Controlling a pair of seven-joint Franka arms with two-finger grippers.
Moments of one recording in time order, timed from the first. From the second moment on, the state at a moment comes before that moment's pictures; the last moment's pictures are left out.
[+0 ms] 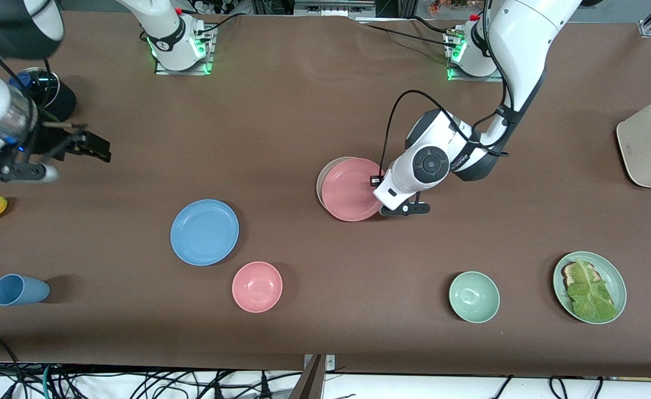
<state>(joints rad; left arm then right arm) -0.15 0.59 -0.42 -1.76 0.01 2.12 -0.62 0.21 0.19 -0.12 -1.55 0.01 1.61 0.10</state>
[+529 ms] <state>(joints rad) -0.08 0.59 -0.41 -1.72 0.01 2.08 -0.62 0.22 0.32 -0.12 -1.54 0.01 1.68 0.08</state>
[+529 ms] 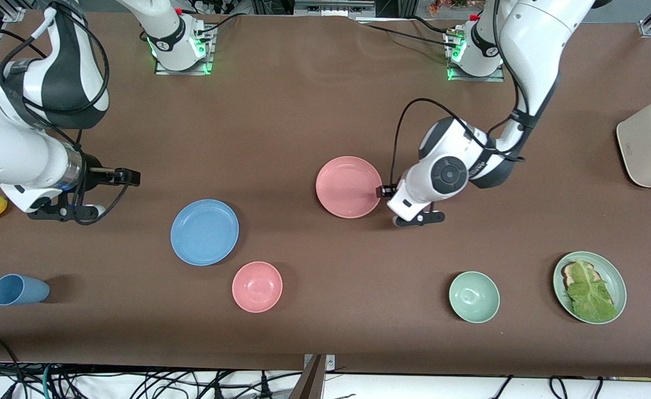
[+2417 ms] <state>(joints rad) 0.09 0.22 -0.11 -1.57 0.06 1.59 -0.19 0.22 0.72 -0.09 -1.68 0.06 2.32 0.04</state>
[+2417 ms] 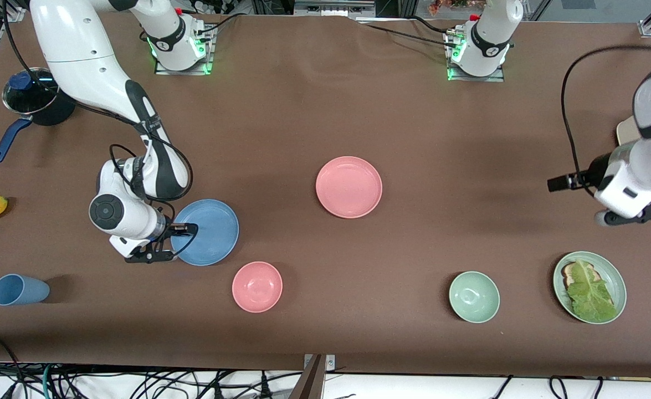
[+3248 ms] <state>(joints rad) 0.01 0.02 -0.03 -1.64 0.01 1.58 -0.06 0.21 0.71 -0.08 -1.68 0.07 2.31 0.02</state>
